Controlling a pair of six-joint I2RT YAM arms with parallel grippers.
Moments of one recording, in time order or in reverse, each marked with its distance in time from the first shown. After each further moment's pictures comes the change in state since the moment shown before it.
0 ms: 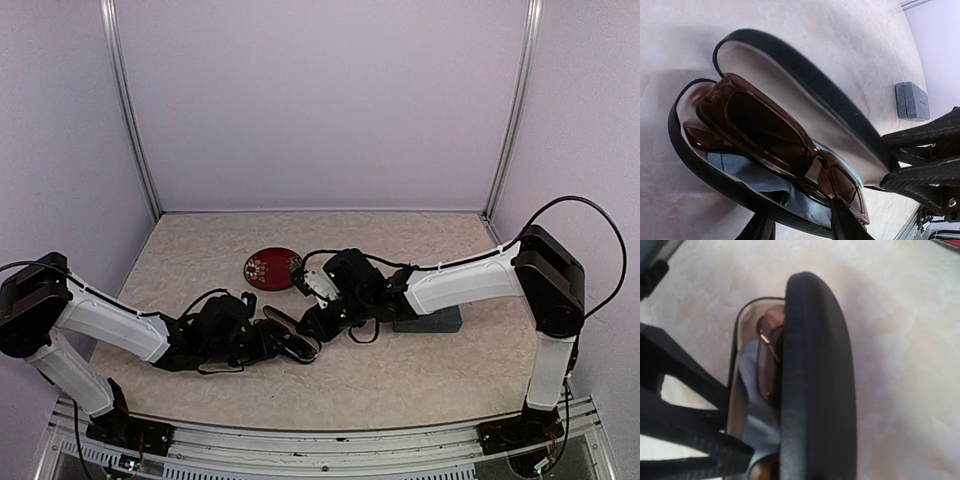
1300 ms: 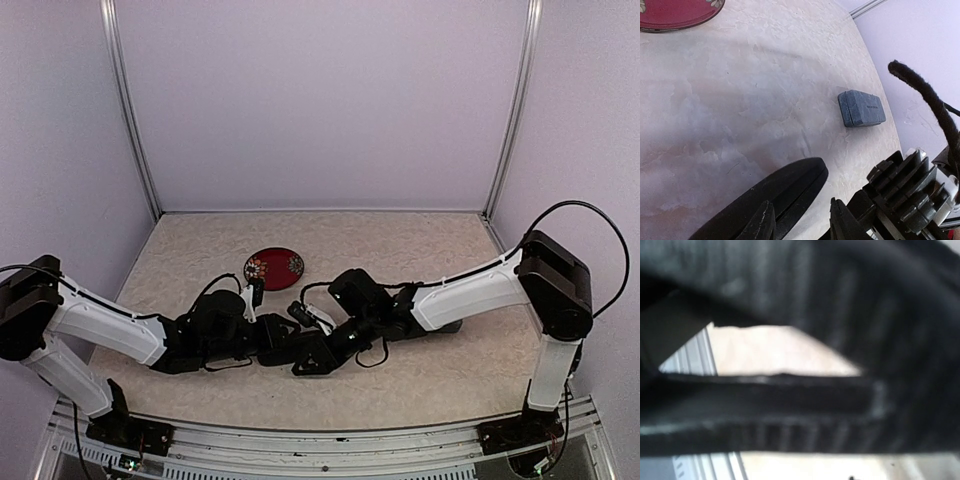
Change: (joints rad) left arm -0.050 -0.039 0.003 0.164 -0.023 0.068; right arm 0.026 -0.040 -0.132 0.048 -0.344 0.129
